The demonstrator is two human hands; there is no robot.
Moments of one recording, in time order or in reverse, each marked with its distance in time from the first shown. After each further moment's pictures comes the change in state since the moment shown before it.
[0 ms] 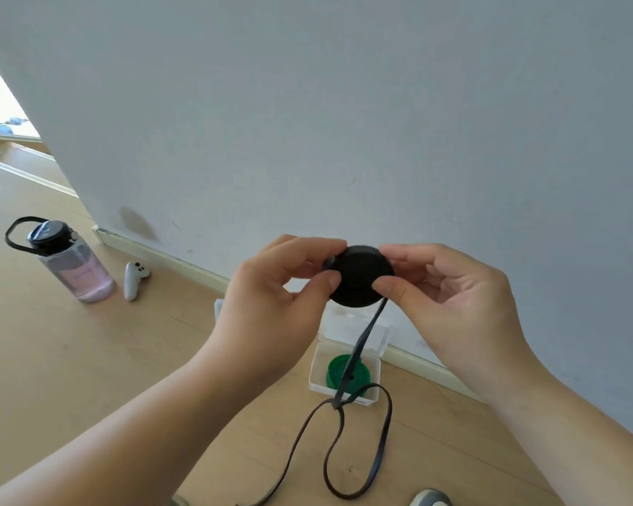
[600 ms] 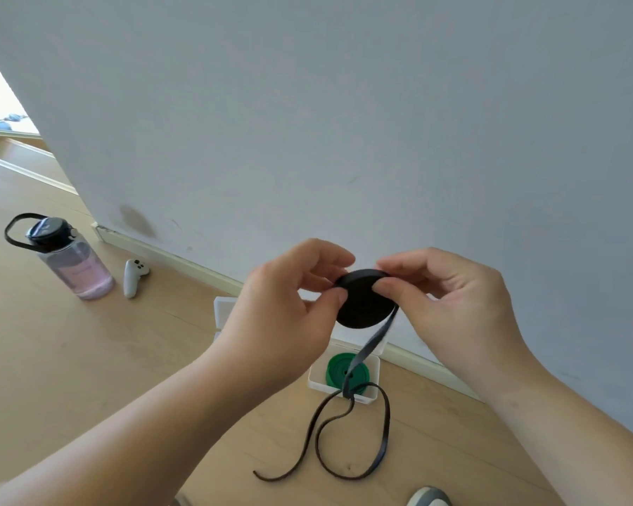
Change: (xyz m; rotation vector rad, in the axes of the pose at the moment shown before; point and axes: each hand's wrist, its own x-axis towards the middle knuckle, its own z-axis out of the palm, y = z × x) left_hand -0.006 0.005 0.001 0.149 -0.112 -0.023; right_hand 0.001 0.003 0.000 -0.137 -0.009 -0.024
